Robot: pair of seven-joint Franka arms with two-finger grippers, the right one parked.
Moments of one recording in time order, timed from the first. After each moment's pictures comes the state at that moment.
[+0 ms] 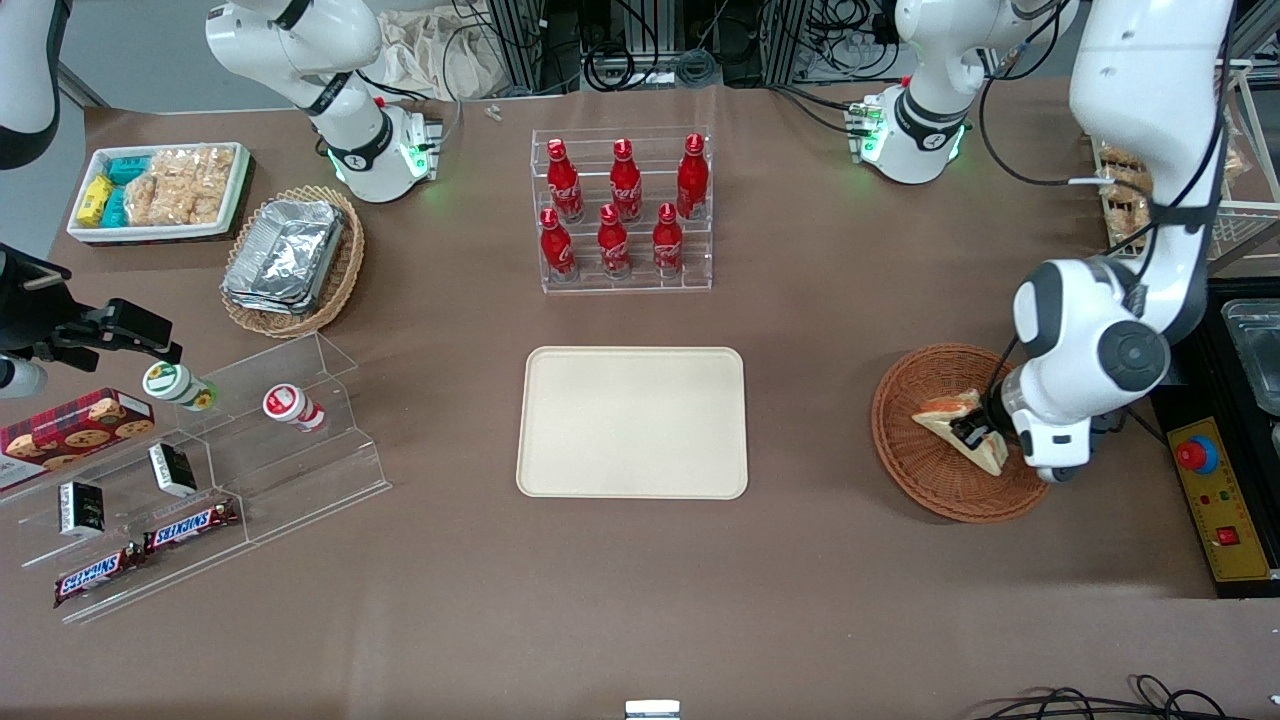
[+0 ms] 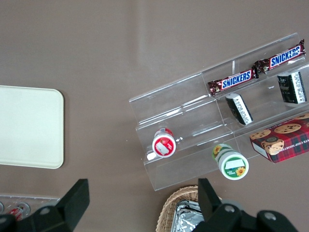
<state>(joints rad) -0.06 0.31 0.00 -1.97 -0.02 2.22 -0.82</state>
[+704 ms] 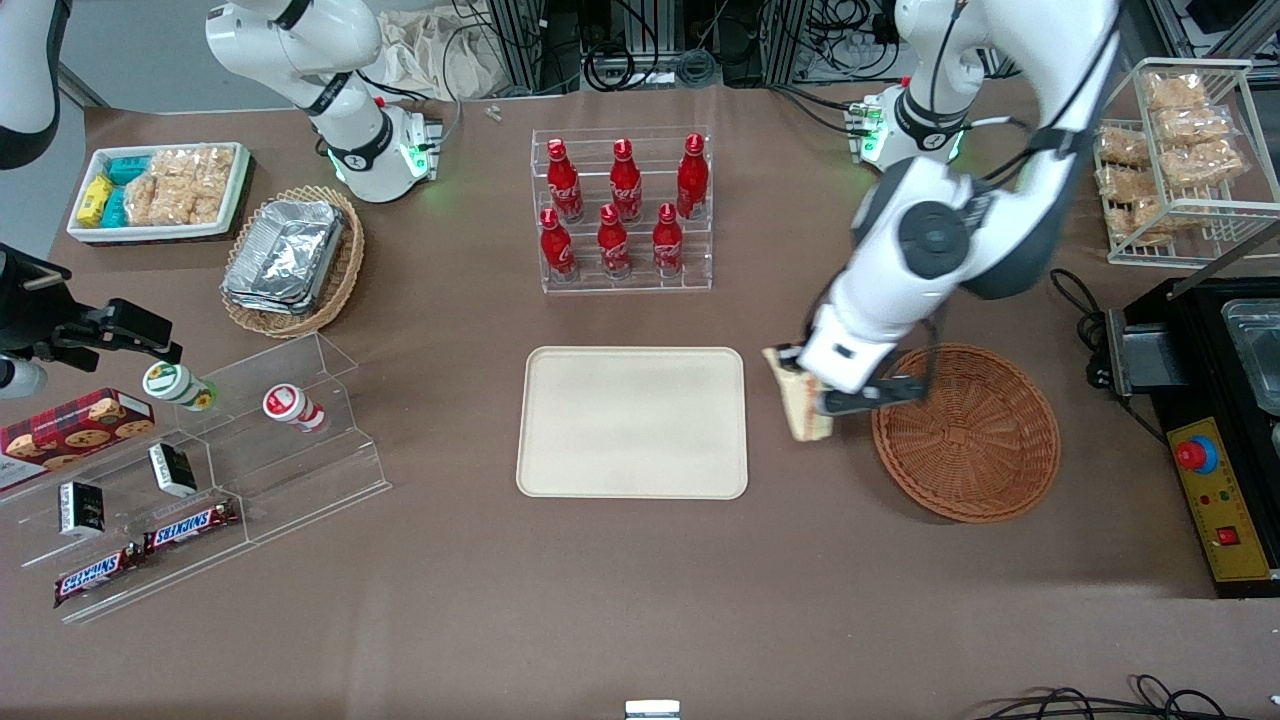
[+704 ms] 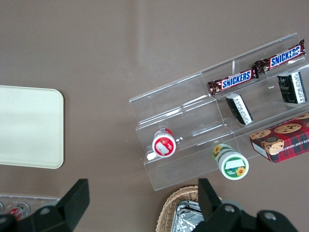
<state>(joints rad) -0.14 0.29 -0.42 -1.89 -0.02 2.22 -0.63</state>
